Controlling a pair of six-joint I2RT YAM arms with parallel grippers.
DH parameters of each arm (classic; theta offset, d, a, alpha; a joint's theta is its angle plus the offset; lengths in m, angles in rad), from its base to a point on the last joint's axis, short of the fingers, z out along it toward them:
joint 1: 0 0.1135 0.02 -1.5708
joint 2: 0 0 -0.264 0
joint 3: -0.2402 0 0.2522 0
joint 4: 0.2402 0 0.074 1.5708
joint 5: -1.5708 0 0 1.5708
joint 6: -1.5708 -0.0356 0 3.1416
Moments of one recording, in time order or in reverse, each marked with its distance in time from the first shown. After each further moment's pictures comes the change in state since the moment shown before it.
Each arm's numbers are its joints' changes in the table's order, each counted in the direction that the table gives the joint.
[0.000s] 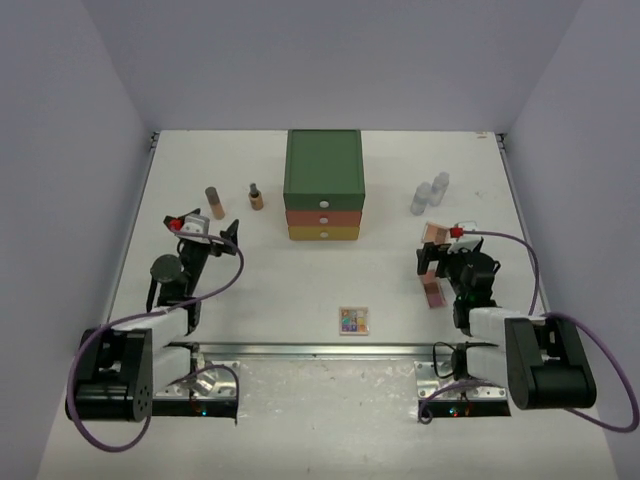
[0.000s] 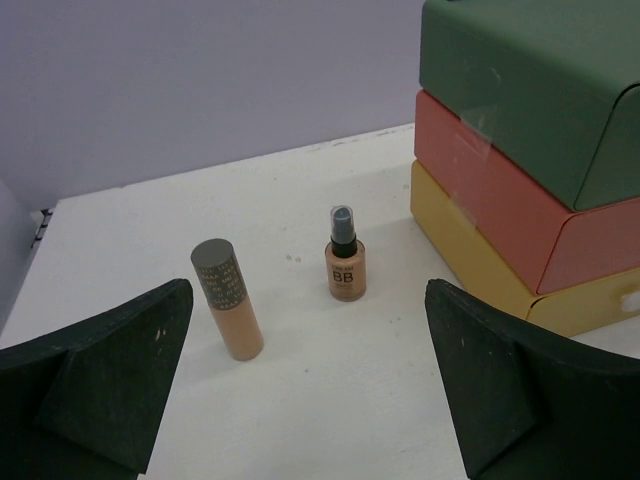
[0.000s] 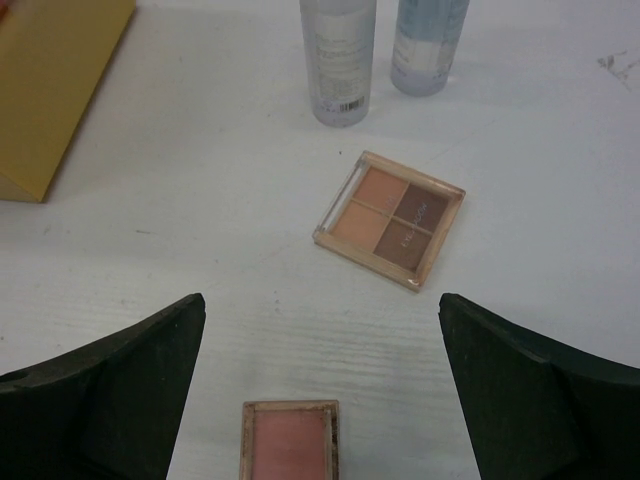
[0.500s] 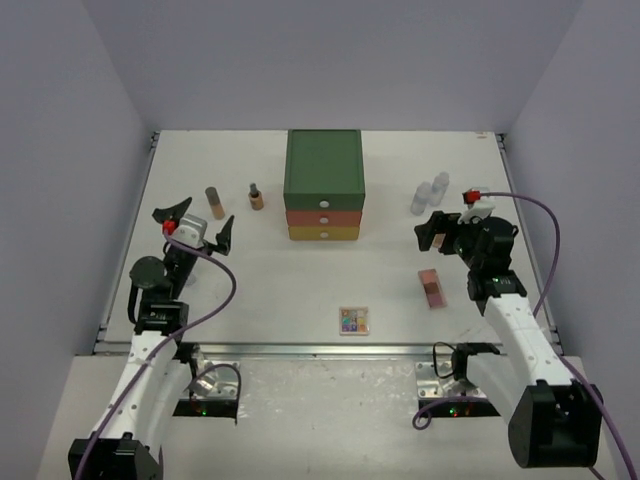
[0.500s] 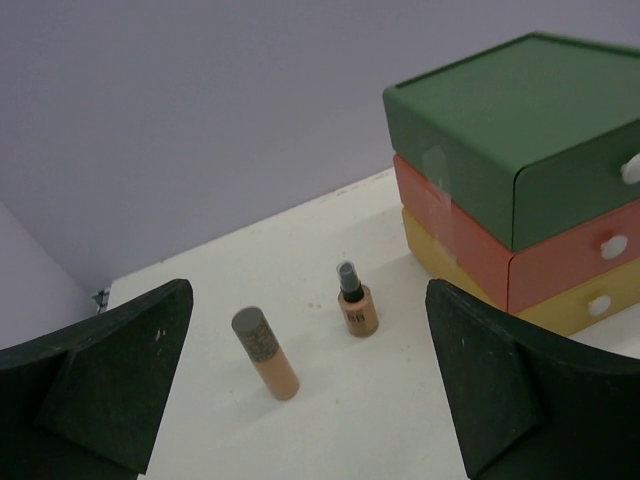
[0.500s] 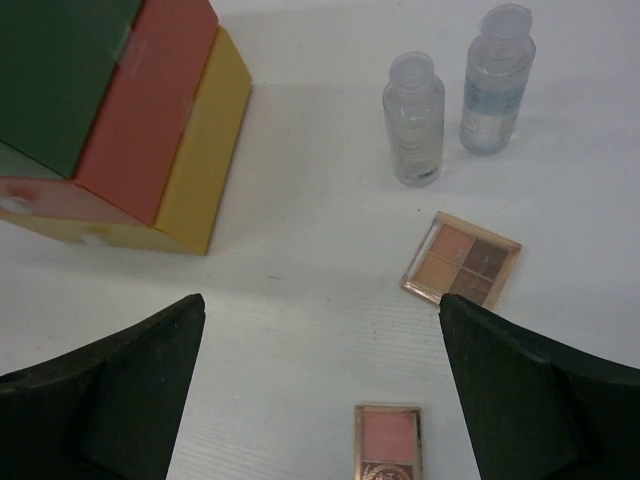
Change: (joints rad) left arm 0.000 -0.544 -0.129 0.628 -0.061 -0.144; right arm 0.002 -0.318 -0.375 0.745 0.129 -0.109
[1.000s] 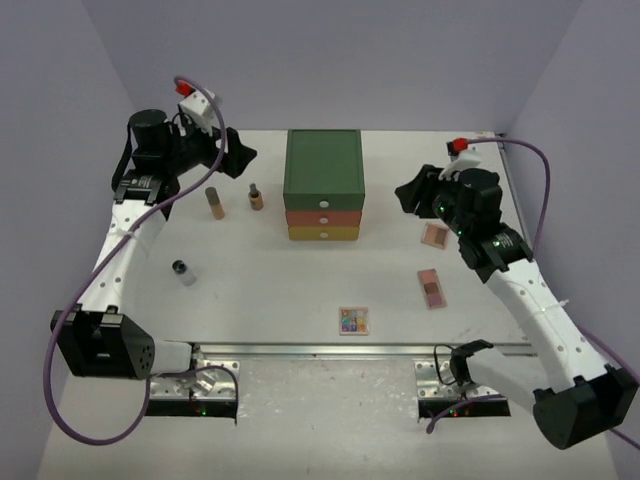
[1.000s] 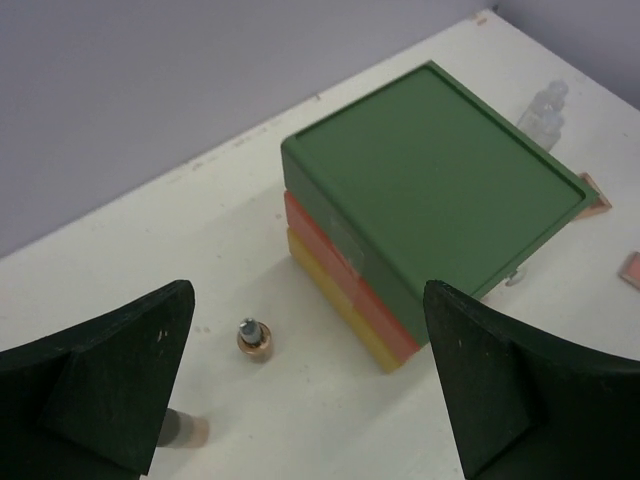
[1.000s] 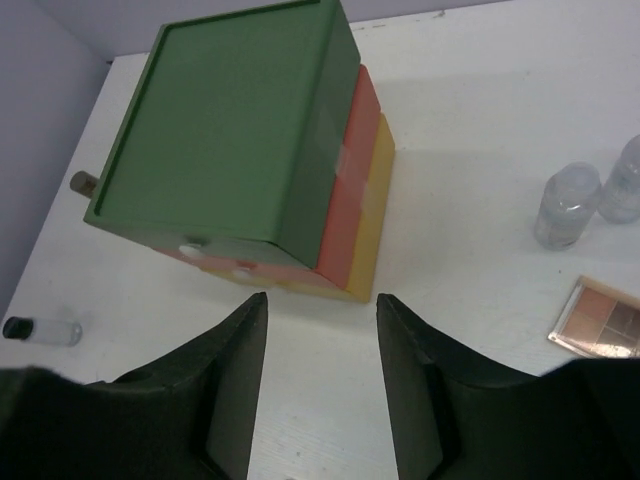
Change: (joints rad) left arm -0.035 0.696 -1.057 0.756 -0.283 0.087; right arm 0.288 0.106 -0.512 0.359 -0.170 -0.261
